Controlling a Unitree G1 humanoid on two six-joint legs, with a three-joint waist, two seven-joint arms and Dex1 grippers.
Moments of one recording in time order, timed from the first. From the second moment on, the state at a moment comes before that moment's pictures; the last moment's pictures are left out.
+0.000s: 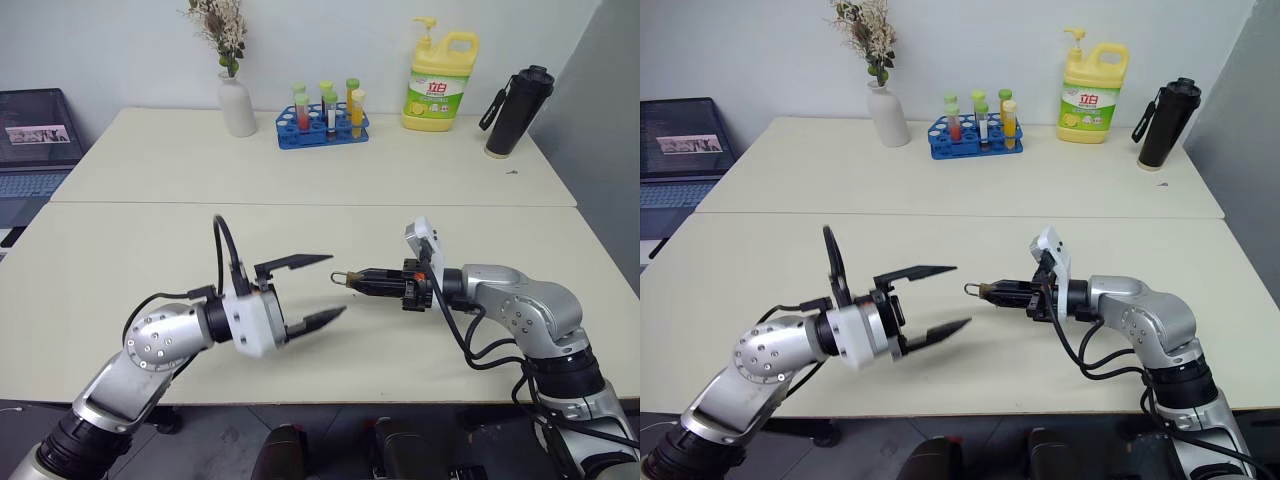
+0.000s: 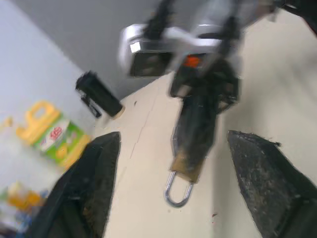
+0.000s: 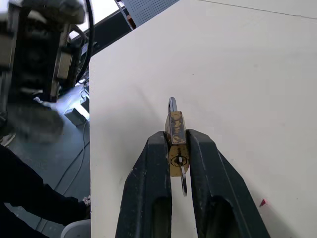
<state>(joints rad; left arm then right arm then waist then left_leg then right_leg) -0.19 0.82 -0.17 -0.43 -0.36 -0.15 -0.65 -0.51 -0.49 0.14 -0.23 0.66 0.89 0.87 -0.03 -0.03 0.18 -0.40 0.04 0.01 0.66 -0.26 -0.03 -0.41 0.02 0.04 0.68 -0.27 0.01</state>
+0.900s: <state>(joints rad) -0.35 0.60 -0.12 -0.13 -0.44 0.16 -0.95 -0.52 -0.50 0.16 -0.28 0.64 0.77 0.95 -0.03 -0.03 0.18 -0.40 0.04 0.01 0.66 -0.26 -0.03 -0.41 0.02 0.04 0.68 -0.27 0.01</state>
